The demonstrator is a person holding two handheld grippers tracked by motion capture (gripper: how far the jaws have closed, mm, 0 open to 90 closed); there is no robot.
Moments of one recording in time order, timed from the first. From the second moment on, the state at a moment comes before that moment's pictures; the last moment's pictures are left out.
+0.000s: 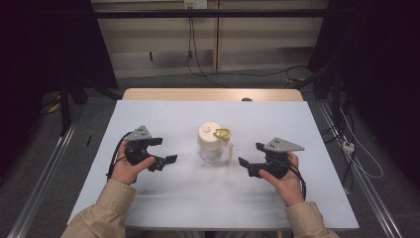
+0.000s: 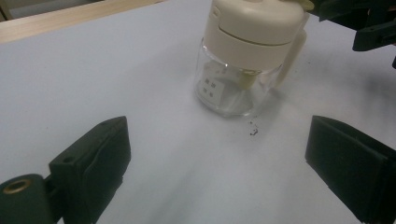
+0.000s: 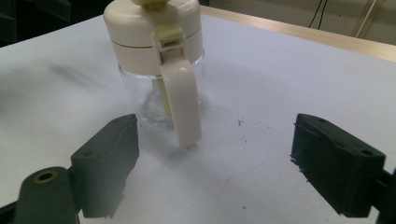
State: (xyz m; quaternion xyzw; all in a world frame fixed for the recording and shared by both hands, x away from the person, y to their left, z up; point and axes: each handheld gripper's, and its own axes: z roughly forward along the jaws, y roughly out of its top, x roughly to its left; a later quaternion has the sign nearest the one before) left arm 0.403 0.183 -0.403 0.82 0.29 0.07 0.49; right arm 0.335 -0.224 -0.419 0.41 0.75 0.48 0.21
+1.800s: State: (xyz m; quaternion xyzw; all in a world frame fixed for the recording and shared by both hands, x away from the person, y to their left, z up) left arm 0.364 0.242 -0.424 0.82 0.31 0.09 0.48; right arm 0.286 -0.273 -0.443 0.43 0.74 0.47 0.23
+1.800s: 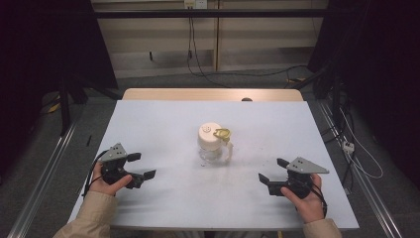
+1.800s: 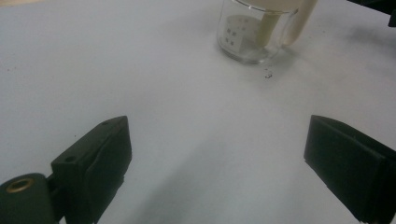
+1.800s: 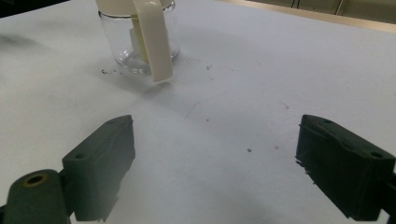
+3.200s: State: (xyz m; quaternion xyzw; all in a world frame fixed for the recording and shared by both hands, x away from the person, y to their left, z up) left arm 0.345 0.266 -0.433 0.82 0.31 0.10 0.47; right arm 0.273 -0.289 -0.450 0.44 0.73 0.46 0.24
